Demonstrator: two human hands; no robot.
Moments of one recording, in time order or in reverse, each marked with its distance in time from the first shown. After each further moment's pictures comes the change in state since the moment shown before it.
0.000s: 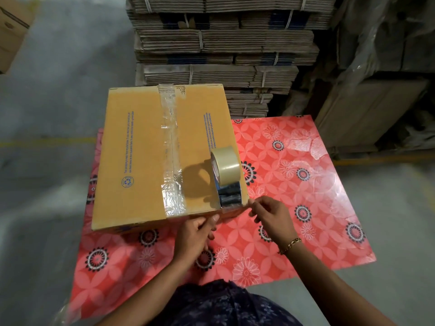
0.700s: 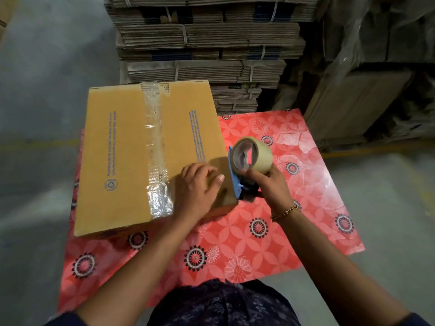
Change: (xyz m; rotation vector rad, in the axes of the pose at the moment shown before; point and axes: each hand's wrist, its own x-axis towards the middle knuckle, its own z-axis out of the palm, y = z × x) left_hand 0.065 0.081 0.015 0.489 0.242 0.600; right_hand 0.043 -0.039 -0.029 0.371 0.117 0.051
